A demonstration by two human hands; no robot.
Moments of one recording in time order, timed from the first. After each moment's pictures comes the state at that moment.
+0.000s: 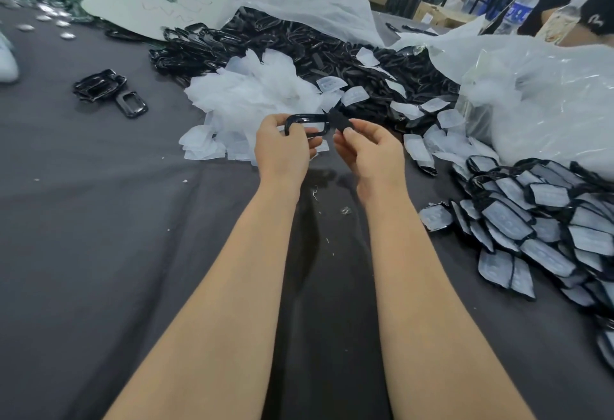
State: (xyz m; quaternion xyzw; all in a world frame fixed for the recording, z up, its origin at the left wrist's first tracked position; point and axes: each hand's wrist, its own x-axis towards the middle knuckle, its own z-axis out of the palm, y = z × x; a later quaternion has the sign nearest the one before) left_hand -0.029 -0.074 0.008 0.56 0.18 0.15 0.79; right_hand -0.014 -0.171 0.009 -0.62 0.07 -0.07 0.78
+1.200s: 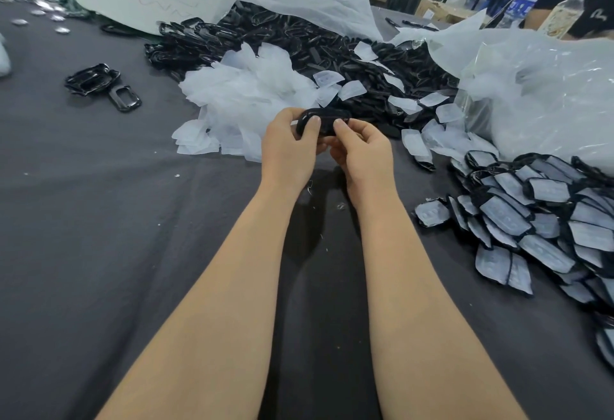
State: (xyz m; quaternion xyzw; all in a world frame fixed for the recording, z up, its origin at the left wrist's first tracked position) left_hand -0.029 -0.080 -0.006 0.67 0.08 0.16 0.72; right_hand -0.016 -0.171 0.000 -0.64 0.06 -0.04 0.76
